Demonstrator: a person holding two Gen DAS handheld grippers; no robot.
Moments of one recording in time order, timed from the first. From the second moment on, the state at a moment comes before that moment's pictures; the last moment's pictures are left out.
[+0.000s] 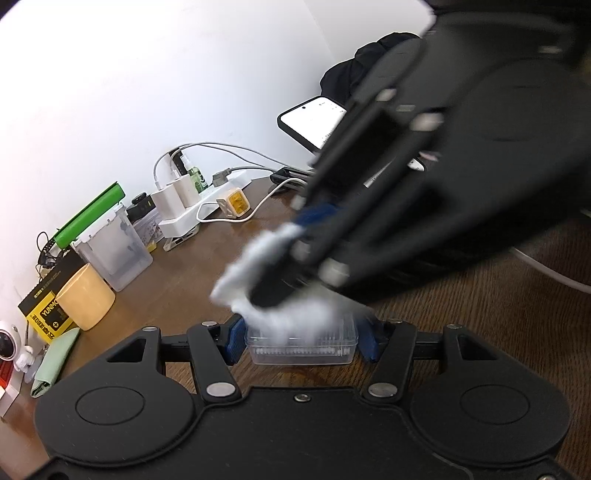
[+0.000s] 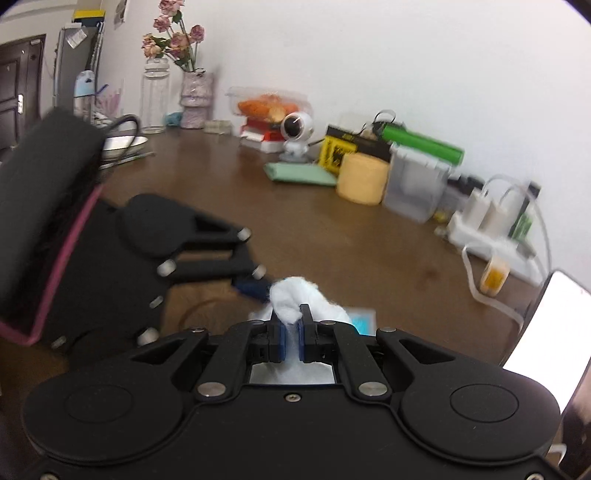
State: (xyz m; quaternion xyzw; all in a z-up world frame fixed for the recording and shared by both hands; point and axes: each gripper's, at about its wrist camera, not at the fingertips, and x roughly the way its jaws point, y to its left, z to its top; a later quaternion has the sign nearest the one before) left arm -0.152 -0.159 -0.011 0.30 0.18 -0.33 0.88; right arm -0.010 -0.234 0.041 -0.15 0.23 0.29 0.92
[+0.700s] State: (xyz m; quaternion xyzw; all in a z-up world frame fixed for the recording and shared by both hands) left arm -0.159 -0.158 -0.012 0.30 0.17 -0.33 0.88; right arm -0.002 -0.257 0.038 -0.19 0.25 0.22 0.92
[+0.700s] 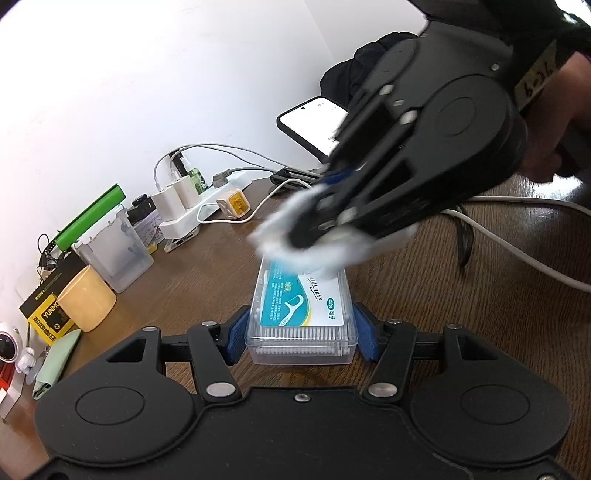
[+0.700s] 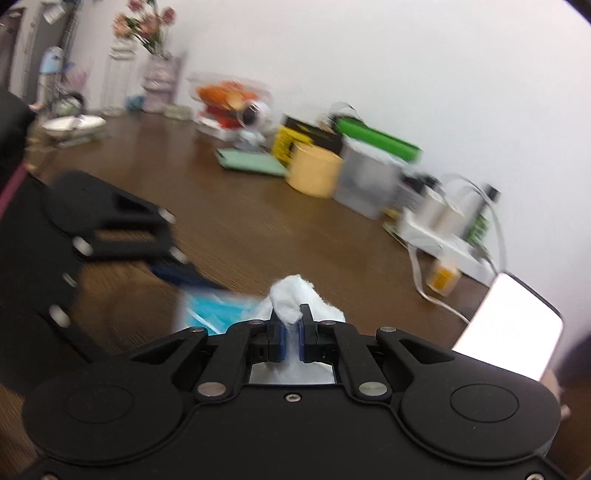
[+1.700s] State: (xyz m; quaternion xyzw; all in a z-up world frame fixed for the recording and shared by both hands) left arm -0.152 -0.159 -0.011 0.30 0.18 -0.33 0.88; right arm -0.001 -0.255 0.038 -0.17 0.25 0.23 0.93
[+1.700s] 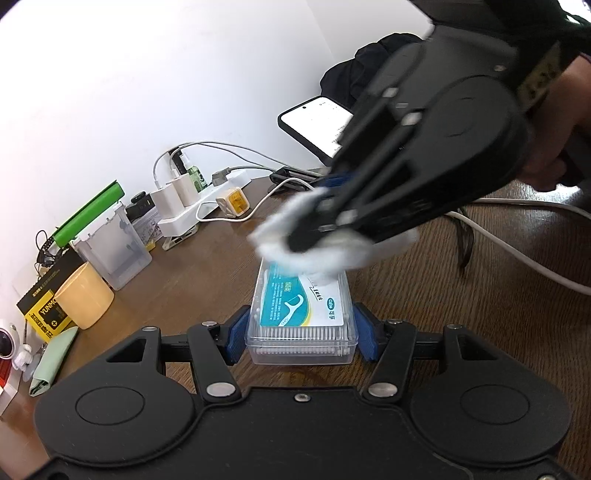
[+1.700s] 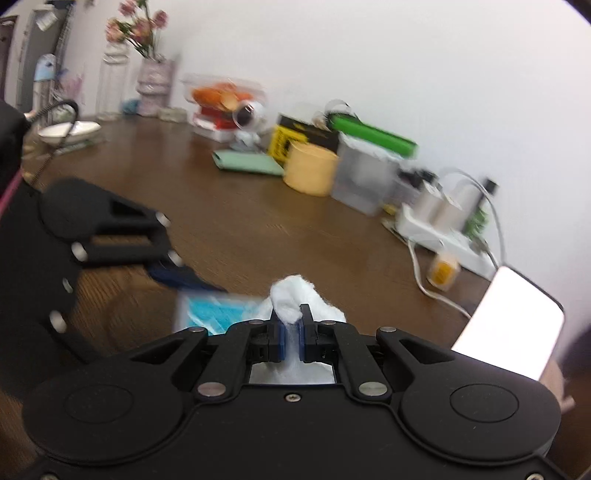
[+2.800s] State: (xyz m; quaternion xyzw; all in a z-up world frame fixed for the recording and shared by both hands) left arm -0.161 -0.161 -0.012 0.30 0.18 -0.34 0.88; right arm -0.011 -0.268 0.037 -0.12 0.26 0.22 0.93
